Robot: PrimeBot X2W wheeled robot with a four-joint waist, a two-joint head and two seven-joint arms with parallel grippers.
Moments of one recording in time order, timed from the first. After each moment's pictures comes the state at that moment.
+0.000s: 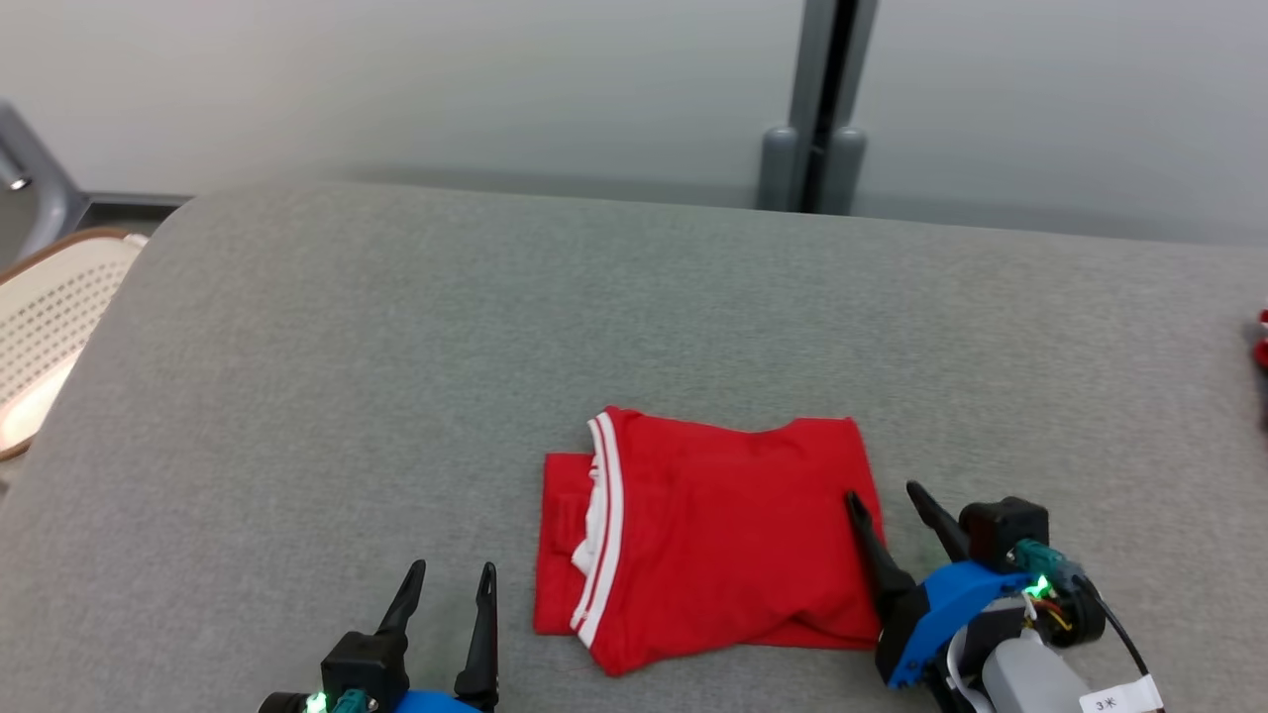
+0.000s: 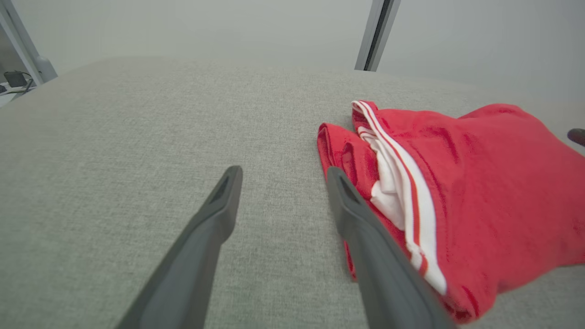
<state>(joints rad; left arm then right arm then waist) -0.02 0.05 -0.23 0.45 -0.19 -0.04 -0.26 -0.37 -0.05 0.16 0.82 0.21 0.13 -0.26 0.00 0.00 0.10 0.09</state>
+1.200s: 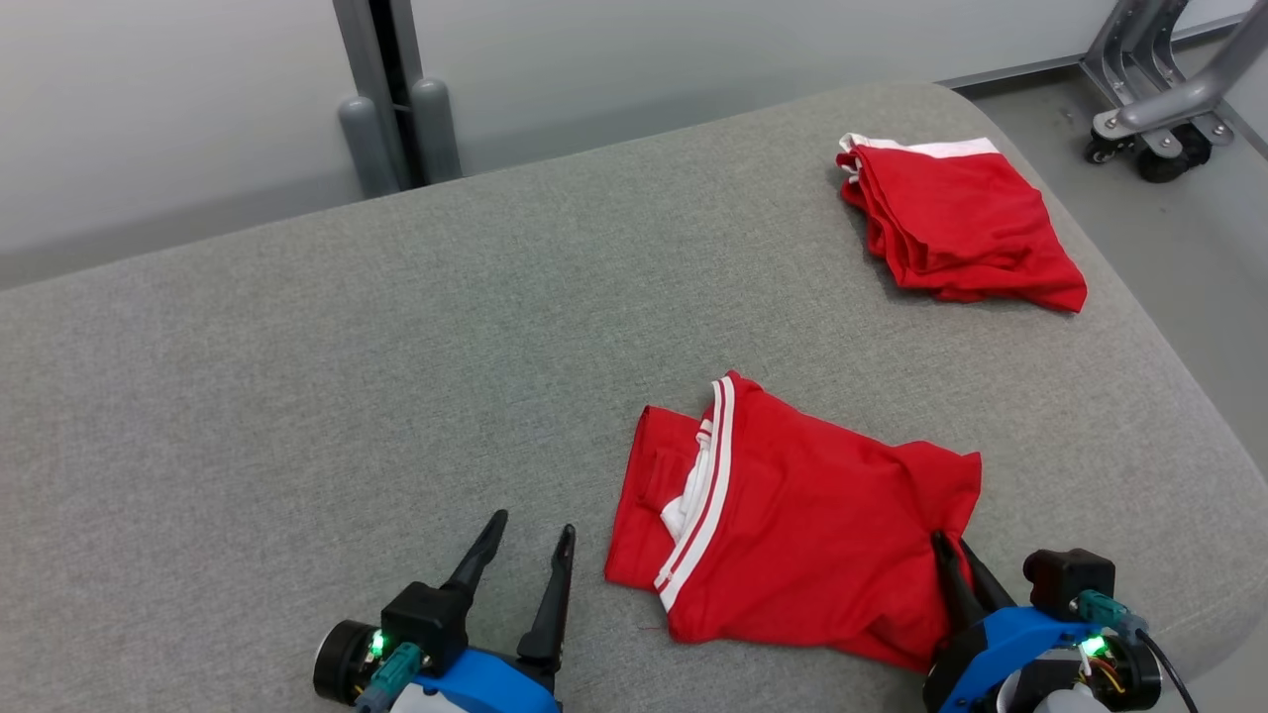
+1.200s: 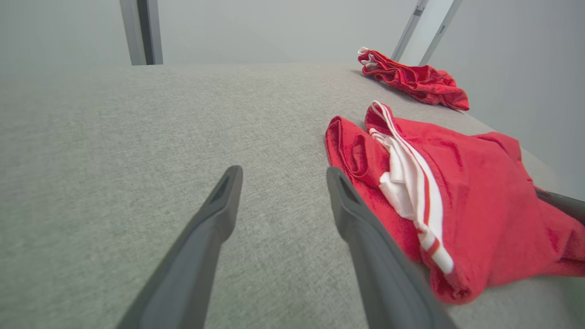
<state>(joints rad) -0.11 0.05 -0.34 0.45 -0.23 -0.12 -0.26 -0.28 -0.05 0.02 0.82 0.19 0.13 -0.26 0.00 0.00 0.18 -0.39</state>
